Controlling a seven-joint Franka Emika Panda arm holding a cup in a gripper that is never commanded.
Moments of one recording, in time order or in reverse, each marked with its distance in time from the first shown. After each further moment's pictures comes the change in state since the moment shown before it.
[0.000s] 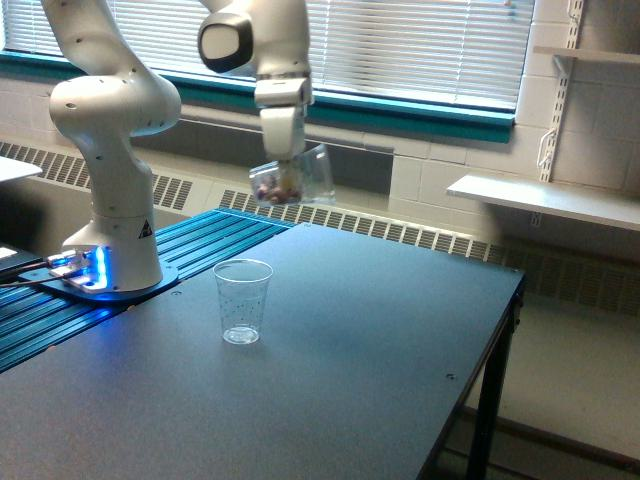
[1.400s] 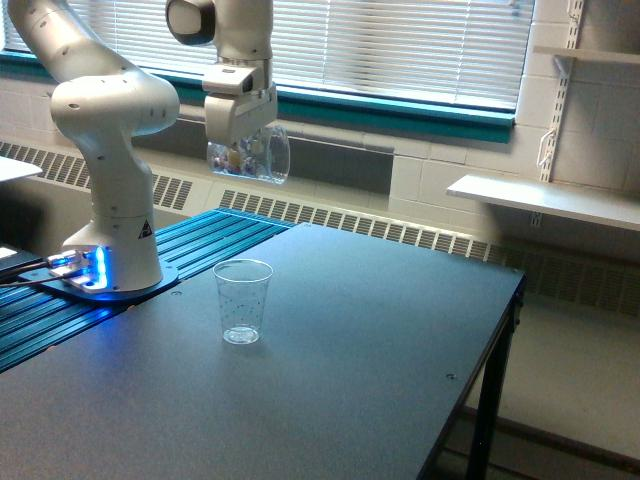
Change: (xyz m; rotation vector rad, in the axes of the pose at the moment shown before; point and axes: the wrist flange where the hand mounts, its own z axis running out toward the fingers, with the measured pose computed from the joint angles) arm -0.075 0.015 -0.039 0.039 -0.235 0.269
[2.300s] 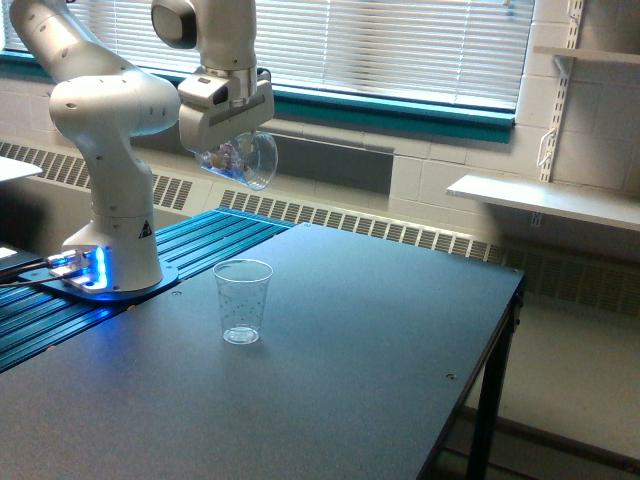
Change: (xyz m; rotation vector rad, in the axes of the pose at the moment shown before) arm -0.006 0.023 0.009 0.042 -0.138 0.240
